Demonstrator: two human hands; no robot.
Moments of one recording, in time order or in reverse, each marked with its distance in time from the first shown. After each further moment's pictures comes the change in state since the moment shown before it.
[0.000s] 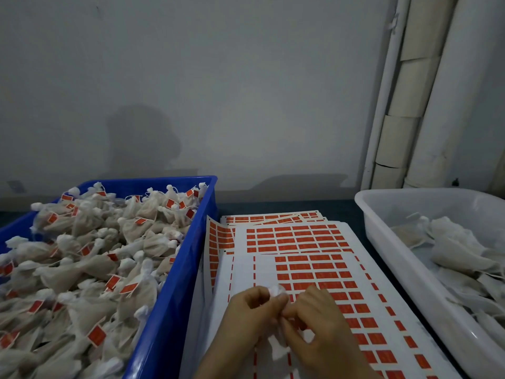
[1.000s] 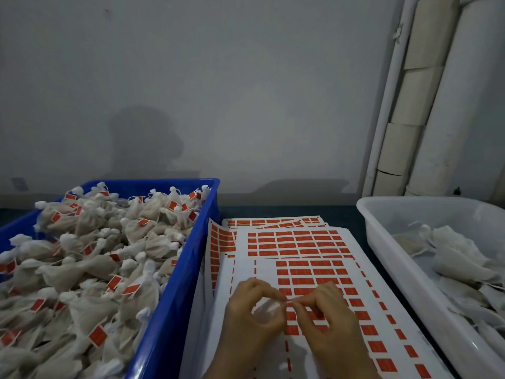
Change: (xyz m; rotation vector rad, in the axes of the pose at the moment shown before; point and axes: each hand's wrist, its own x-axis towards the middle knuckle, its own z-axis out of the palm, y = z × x) left_hand 0.001 -0.009 0.003 0.353 0.255 0.592; right_hand 0.009 -0.001 -0.007 0.112 0.114 0.248
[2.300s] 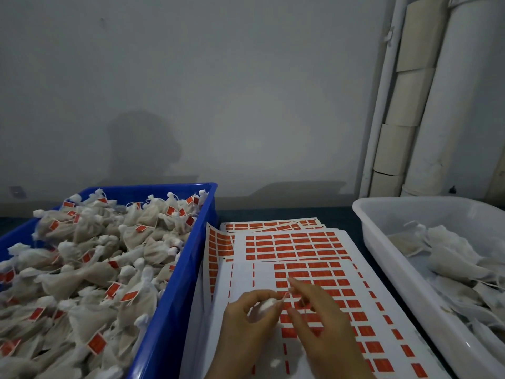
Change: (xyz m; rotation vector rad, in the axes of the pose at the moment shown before) left_hand 0.000 -0.001 0.003 -0.129 -0.050 -0.334; right_hand -0.004 0.001 0.002 0.110 -0.256 0.254
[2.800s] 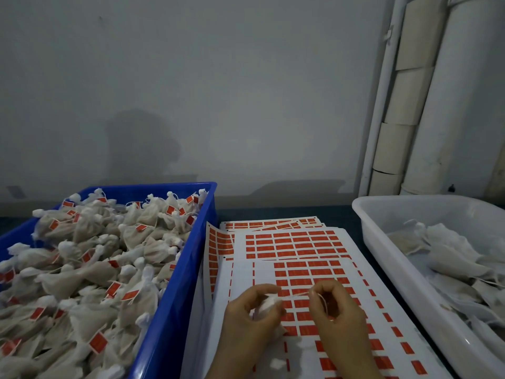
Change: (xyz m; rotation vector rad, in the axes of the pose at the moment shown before) left_hand -0.001 0.002 0.001 -0.071 -0.020 -0.024; right_hand 0.004 0.012 -0.005 0.099 0.209 0.223
